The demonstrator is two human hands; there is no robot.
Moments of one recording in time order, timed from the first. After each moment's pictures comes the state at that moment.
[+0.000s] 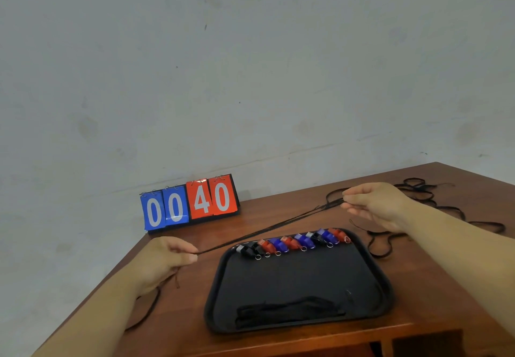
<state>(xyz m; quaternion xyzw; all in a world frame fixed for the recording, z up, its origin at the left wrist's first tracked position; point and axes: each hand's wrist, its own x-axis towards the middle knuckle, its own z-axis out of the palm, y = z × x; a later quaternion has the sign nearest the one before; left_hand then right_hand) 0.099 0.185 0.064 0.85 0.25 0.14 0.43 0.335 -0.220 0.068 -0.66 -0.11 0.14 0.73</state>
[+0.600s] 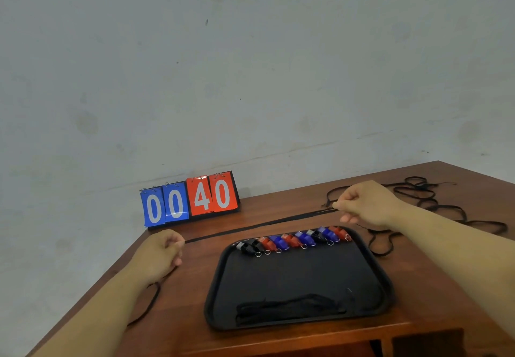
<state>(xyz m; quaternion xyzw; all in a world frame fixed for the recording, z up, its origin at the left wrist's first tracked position) 0.100 0.191 0.058 0.90 0.28 0.20 0.27 0.318 -0.210 0.071 -0.85 -0.23 0.03 0.48</state>
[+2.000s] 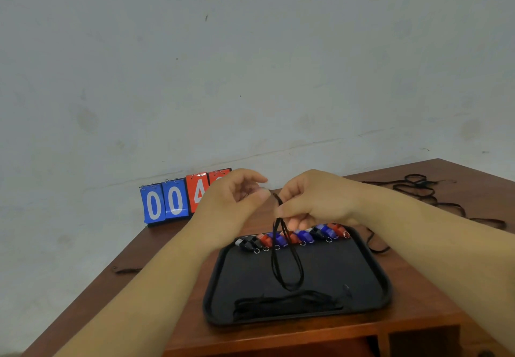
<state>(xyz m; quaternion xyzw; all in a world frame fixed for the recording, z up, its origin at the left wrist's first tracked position) 0.116 0.025 0.135 0.87 -0.03 0.28 0.40 0.220 -0.159 0.141 -0.76 -0.35 0.23 0.50</state>
